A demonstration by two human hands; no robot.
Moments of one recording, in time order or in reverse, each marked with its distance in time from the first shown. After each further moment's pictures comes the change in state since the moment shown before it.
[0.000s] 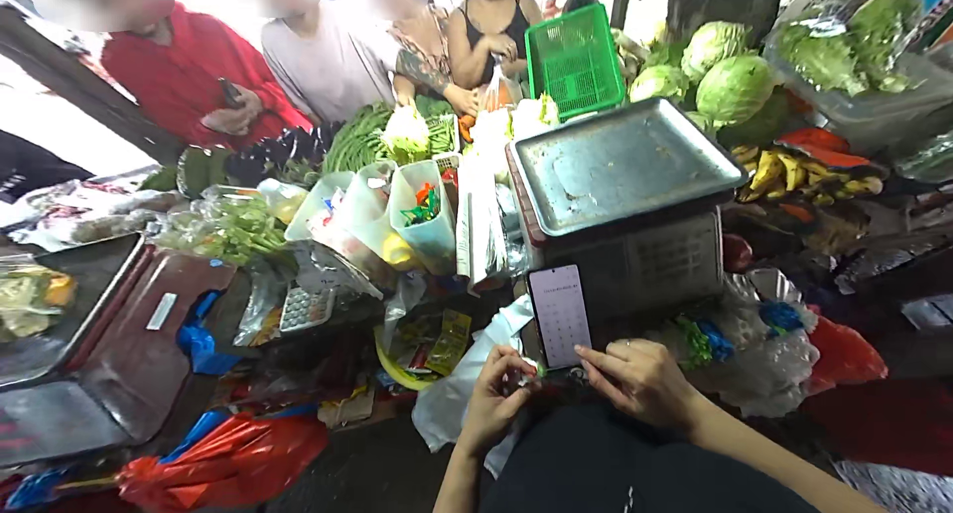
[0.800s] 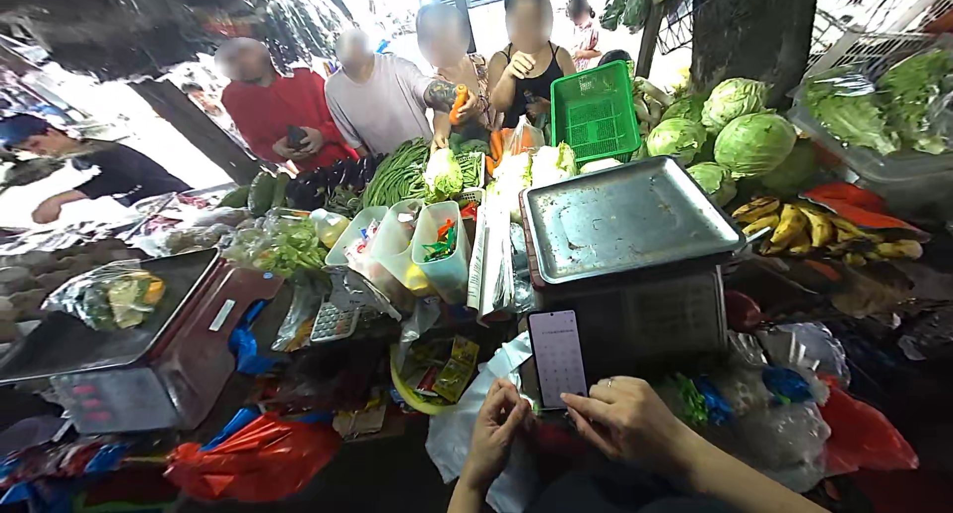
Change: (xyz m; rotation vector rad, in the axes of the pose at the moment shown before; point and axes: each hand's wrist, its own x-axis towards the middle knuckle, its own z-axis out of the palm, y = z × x) left_hand -0.002 0.009 0.020 0.030 0.199 -0.149; right_hand 0.028 0.009 -0.013 0.168 -0.061 -0.165
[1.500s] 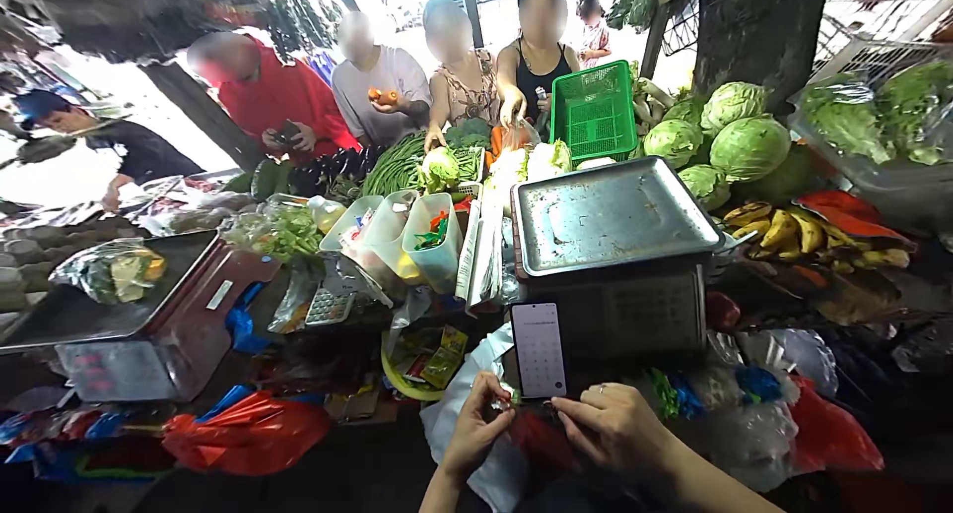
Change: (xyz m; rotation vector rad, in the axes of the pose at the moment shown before) left_hand -0.010 0.002 0.005 -0.110 -0.064 -0.051; right_hand -0.023 -0.005 -0.012 0.036 0.012 0.028
